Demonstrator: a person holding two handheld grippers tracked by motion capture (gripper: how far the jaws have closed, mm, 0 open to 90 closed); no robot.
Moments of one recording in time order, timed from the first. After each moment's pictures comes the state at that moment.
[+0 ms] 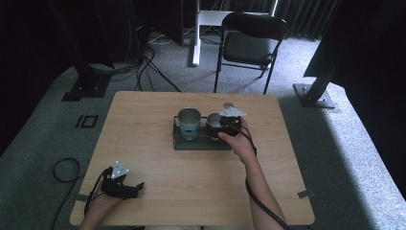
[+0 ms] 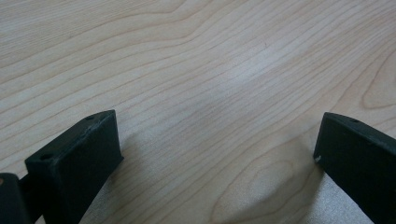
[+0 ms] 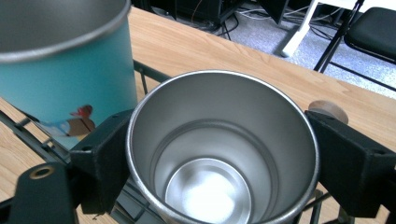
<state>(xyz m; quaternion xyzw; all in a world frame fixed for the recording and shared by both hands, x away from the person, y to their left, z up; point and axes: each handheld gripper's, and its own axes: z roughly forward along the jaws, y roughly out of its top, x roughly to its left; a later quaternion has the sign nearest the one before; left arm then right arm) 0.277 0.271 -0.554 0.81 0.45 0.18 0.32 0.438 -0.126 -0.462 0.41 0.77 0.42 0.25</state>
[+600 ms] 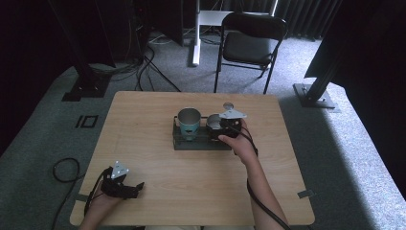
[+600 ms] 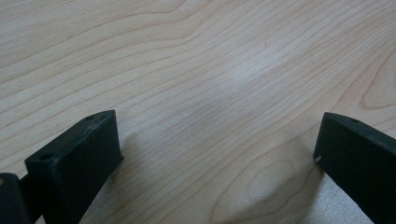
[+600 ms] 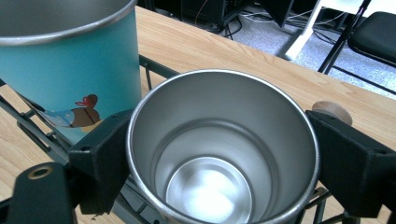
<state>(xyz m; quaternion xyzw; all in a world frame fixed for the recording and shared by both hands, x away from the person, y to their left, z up) 0.277 0.271 -0.554 0.81 0.45 0.18 0.32 0.435 -0.128 -0.466 0.40 0.77 0.43 0.25</state>
